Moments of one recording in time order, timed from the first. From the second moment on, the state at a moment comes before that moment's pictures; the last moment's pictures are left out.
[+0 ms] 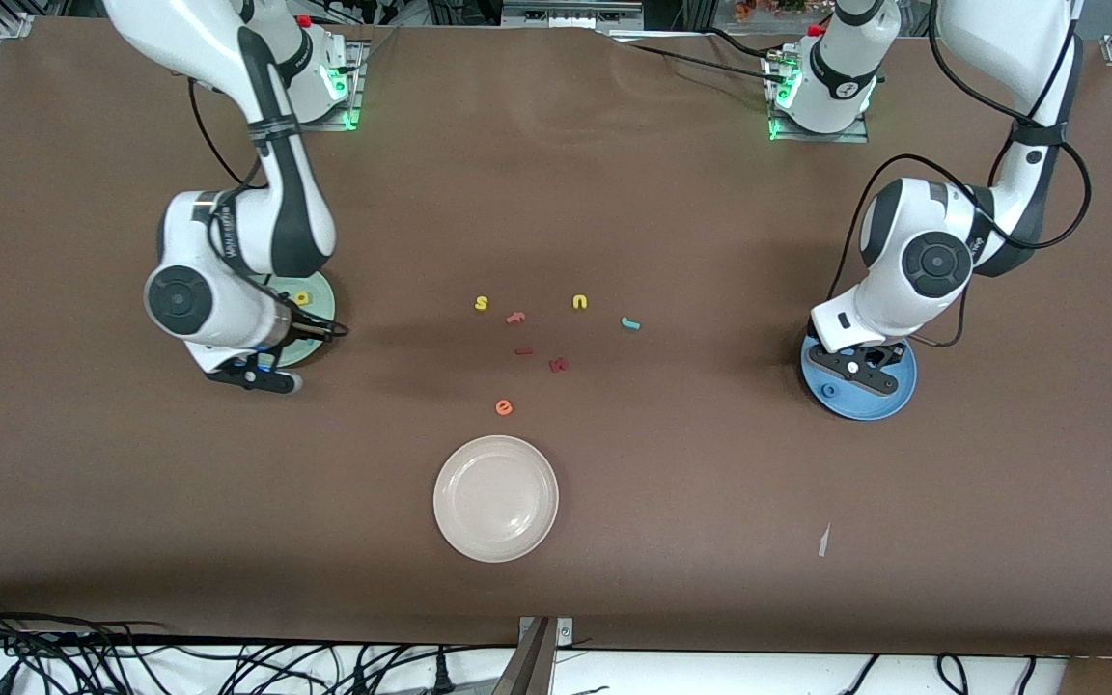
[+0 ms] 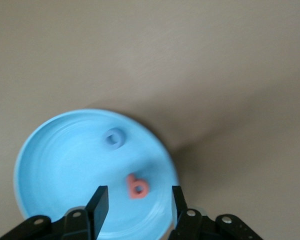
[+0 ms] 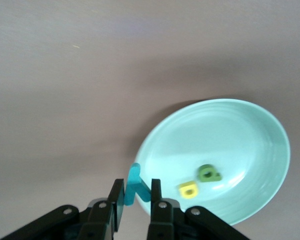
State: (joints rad) left arm -0.31 0.32 0.12 -2.10 0.03 2.36 0.26; right arm 0.76 0.46 -0.61 -1.95 0.31 2.07 0.12
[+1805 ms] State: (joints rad) left arm -0.75 0.57 0.07 -2.02 -0.16 2.66 0.17; right arm 0.75 0.42 -0.76 -1.54 0.30 1.69 -0.11
